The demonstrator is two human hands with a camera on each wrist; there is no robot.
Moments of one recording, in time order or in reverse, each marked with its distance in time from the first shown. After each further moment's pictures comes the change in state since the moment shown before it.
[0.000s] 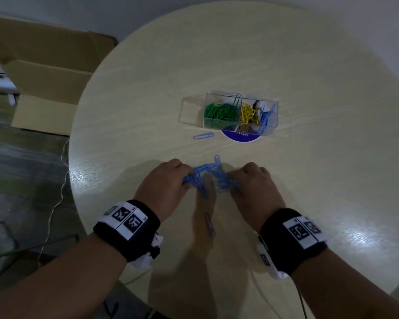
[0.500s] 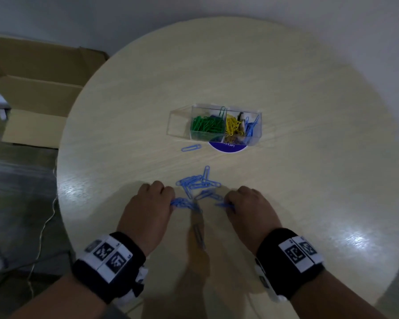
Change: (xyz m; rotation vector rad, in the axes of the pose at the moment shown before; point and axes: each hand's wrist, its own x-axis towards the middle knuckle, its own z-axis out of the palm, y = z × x) left_hand -0.023 0.010 0.003 0.272 -0.064 -0.053; right_hand -0.016 0.012 0.000 -0.011 -0.070 -0.008
